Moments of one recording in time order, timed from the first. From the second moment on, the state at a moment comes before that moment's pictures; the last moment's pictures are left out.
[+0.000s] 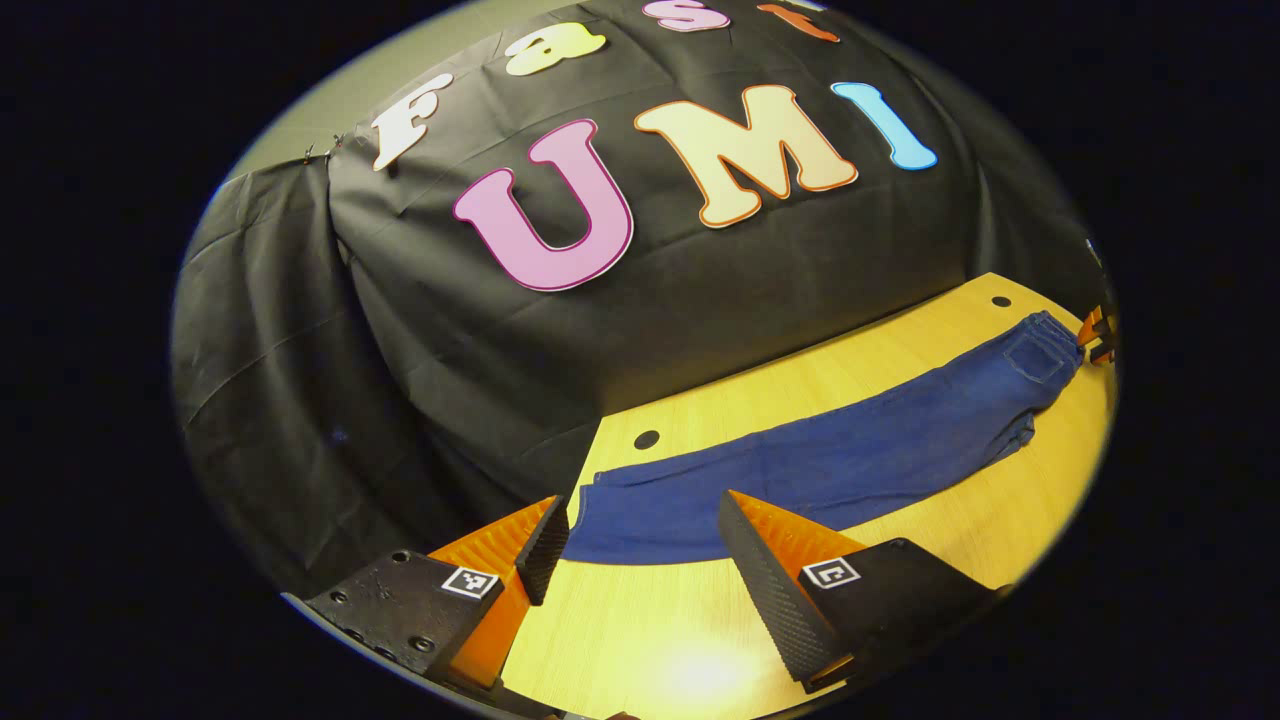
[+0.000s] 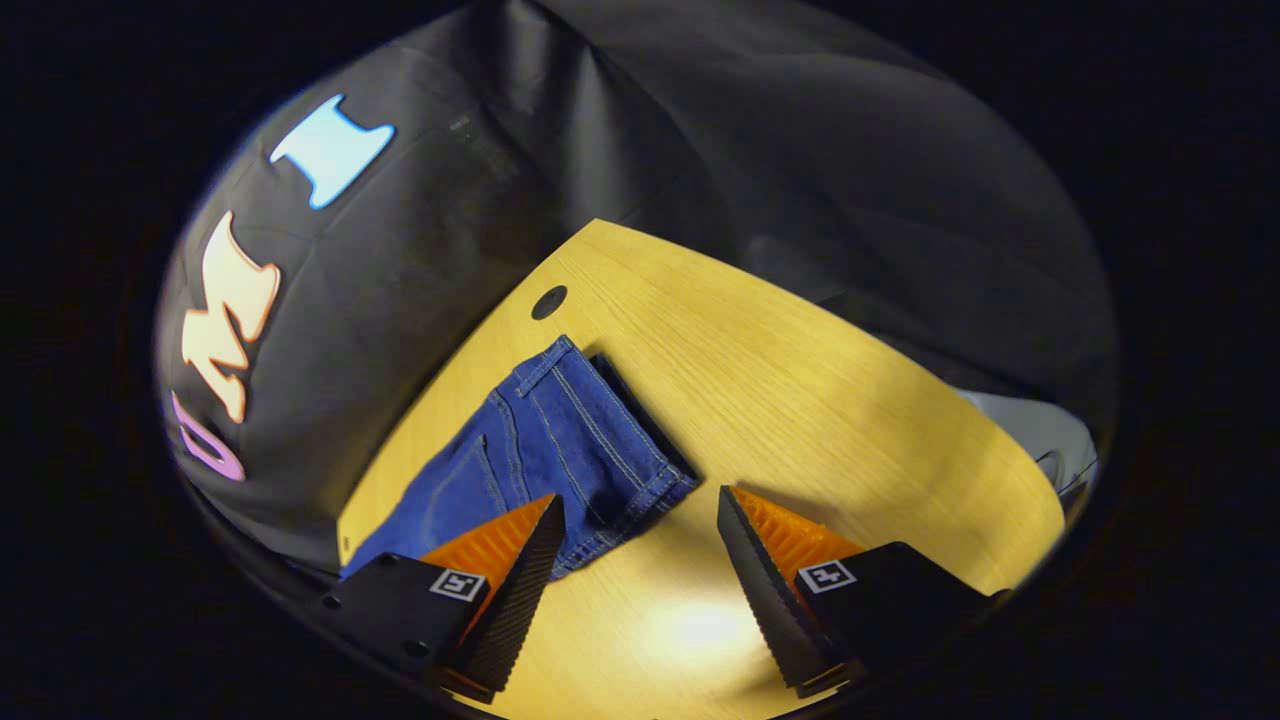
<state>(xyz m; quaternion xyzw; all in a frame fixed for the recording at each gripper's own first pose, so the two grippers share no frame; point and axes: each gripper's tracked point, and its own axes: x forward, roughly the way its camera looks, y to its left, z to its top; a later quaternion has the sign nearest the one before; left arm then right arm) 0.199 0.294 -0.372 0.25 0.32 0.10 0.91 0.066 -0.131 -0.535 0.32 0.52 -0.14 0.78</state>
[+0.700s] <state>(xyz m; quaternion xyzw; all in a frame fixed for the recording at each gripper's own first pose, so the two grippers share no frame) 0.177 0.266 -0.377 0.25 0.34 0.09 0.90 0.083 -0.129 -0.535 0.16 0.50 -0.12 0.84</state>
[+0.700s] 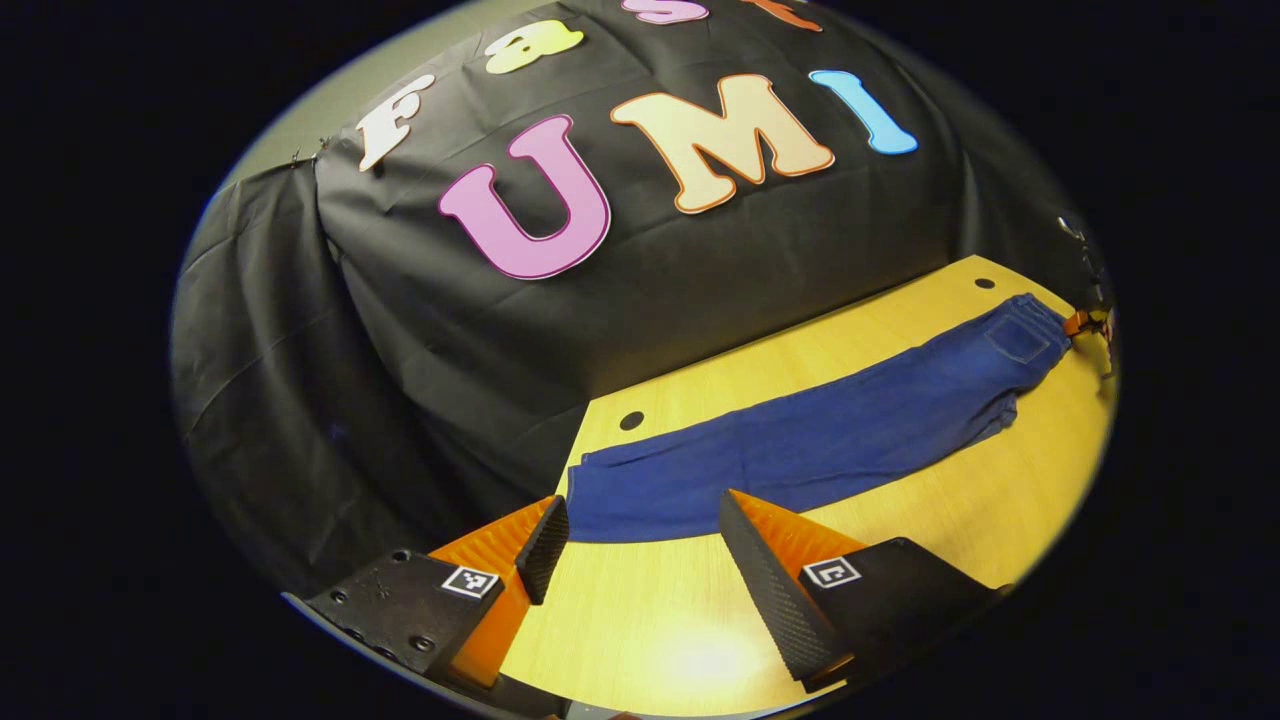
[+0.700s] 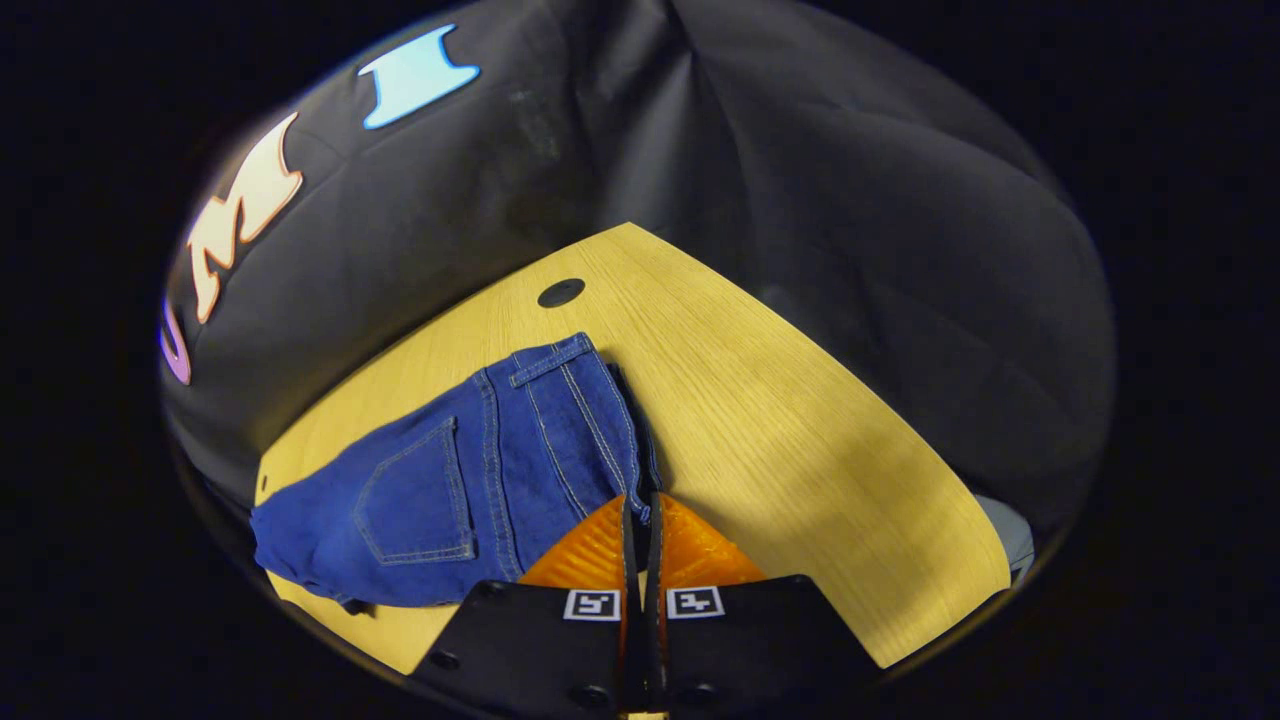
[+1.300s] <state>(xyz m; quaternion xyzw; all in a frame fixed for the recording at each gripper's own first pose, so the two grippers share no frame) 0.198 0.313 -0.375 0.20 0.32 0.07 0.92 0.162 -0.014 -0.383 0.21 0.34 -0.02 0.92</state>
